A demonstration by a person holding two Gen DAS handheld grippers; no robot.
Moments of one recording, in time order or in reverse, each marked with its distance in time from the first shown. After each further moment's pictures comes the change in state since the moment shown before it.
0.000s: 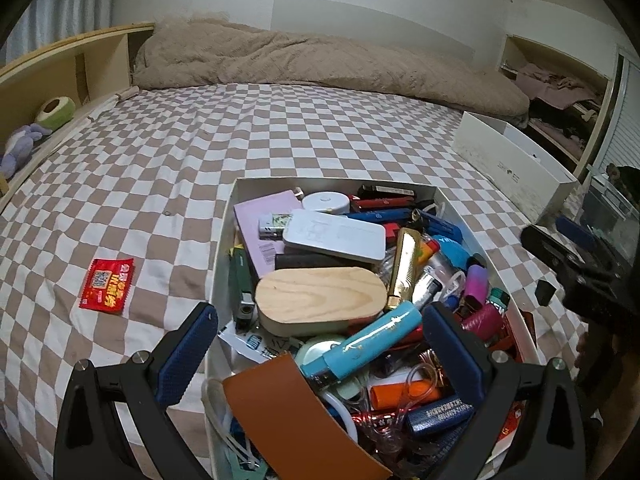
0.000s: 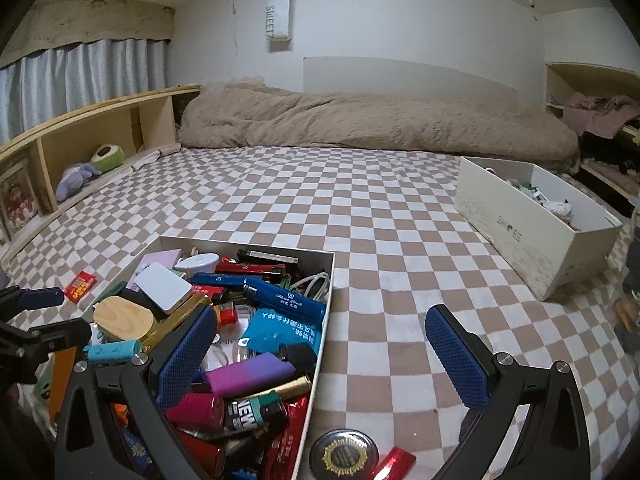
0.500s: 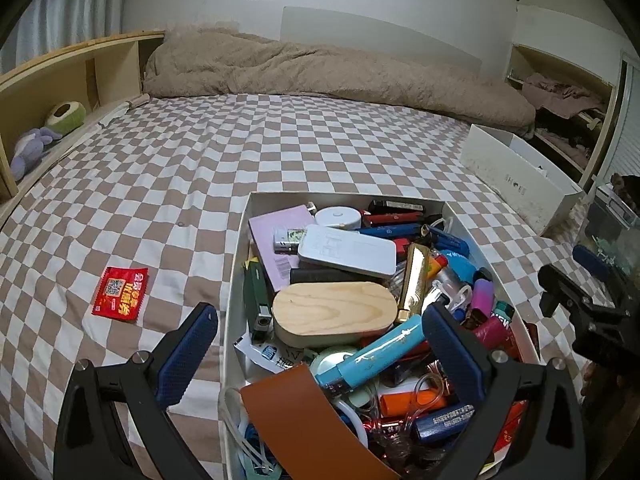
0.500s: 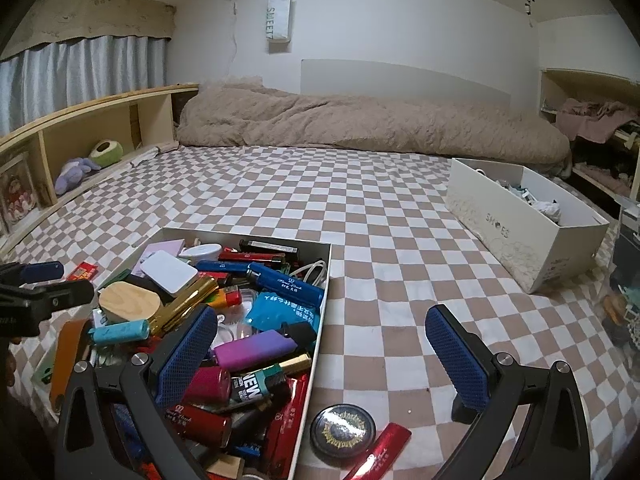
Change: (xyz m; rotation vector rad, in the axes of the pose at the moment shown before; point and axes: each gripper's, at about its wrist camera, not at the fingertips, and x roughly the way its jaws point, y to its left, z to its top) left arm -0.009 0.008 0.005 -0.011 -0.037 0.019; right arm -0.020 0.009 -0.011 -0.011 -0.009 -0.023
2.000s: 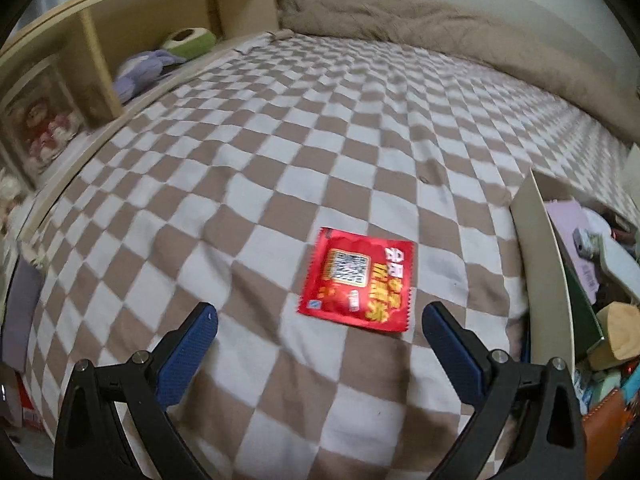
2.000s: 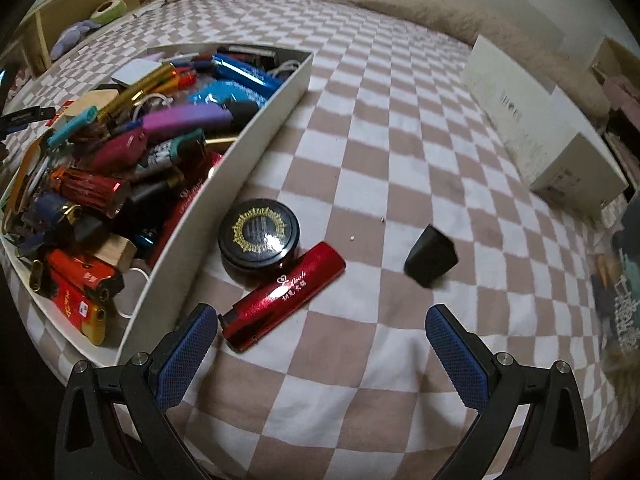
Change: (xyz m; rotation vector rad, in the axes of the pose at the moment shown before) left arm 0.060 0.174 -0.008 -0.172 0.174 0.387; right arm 0.026 -0.046 -0.068 -0.195 0.557 0.008
